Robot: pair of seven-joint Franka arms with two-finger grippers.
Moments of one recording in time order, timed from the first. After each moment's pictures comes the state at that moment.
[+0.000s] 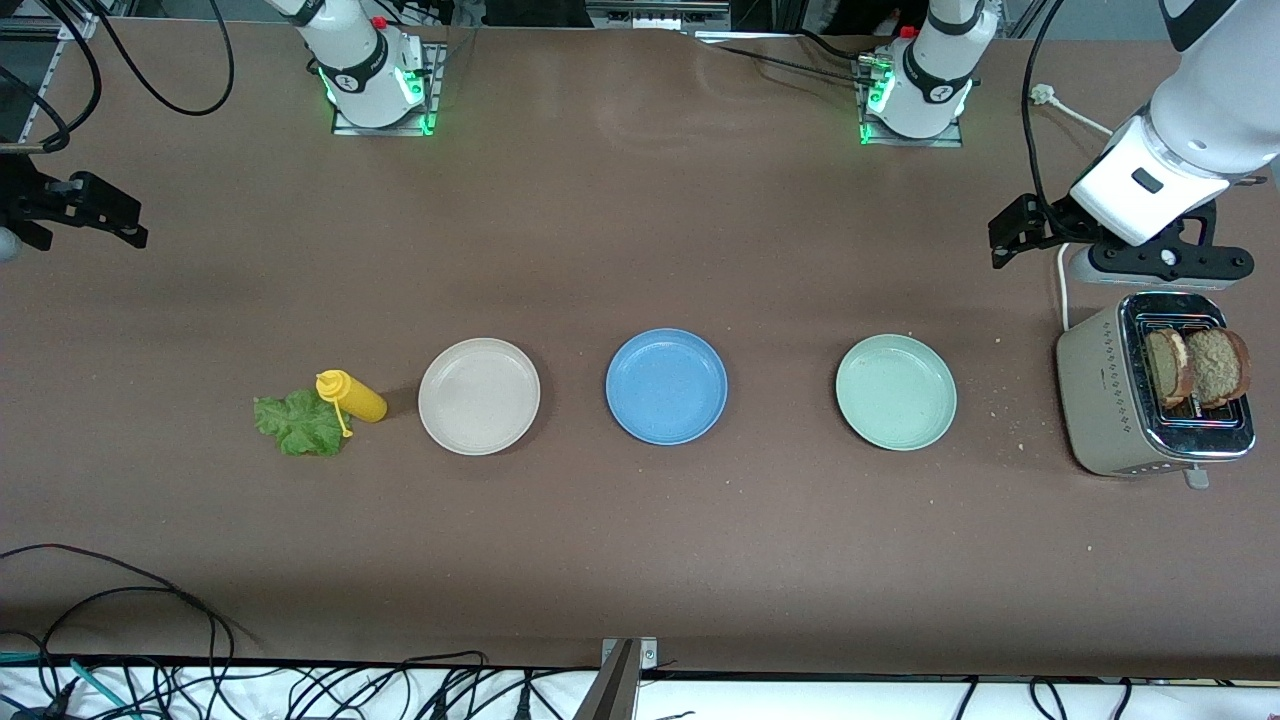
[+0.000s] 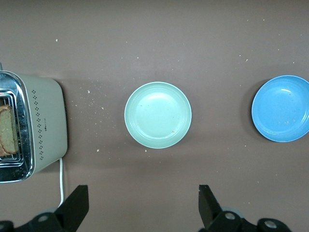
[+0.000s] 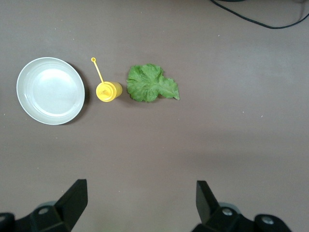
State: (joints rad) left arm -0.03 0.04 -0.15 -1.59 0.02 1.61 -0.12; right arm 0.08 0.03 -0.11 -1.53 -0.04 1.55 -0.09
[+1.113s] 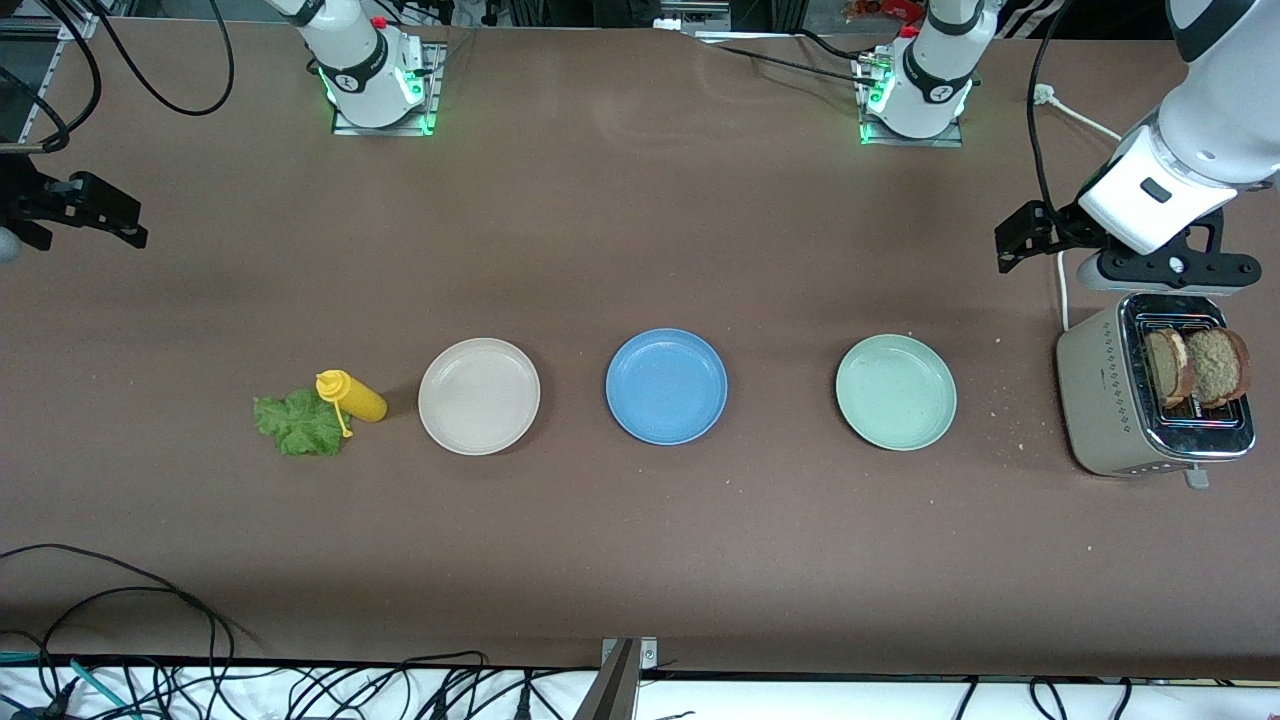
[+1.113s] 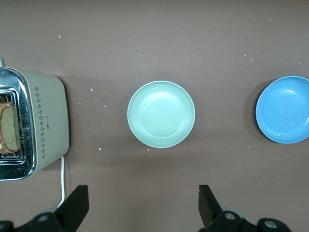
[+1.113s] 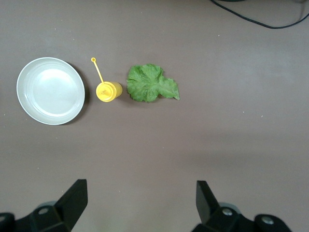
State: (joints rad) left arm -0.02 0.04 -0.14 -1.59 0.02 1.61 -0.12; right arm 0.08 0.03 -0.11 -1.53 -0.04 1.55 -0.09
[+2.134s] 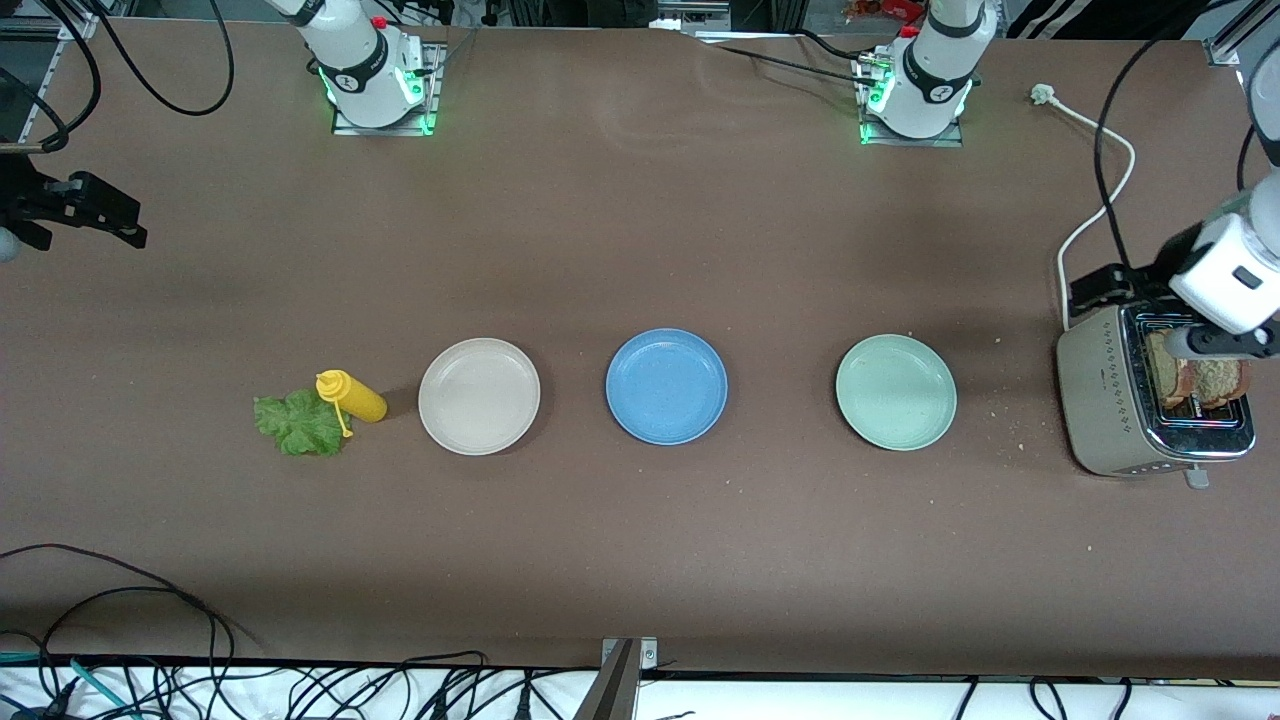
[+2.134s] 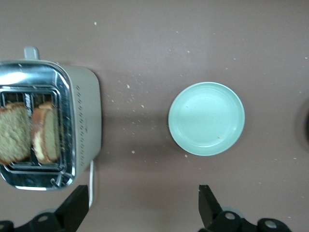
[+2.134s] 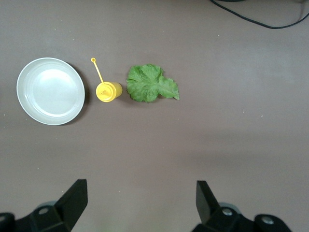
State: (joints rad) left arm 0.14 0.17 -0.12 -1.55 0.04 1.63 0.00; right arm 0.08 0.03 -0.11 -1.53 -0.04 1.55 -0.08
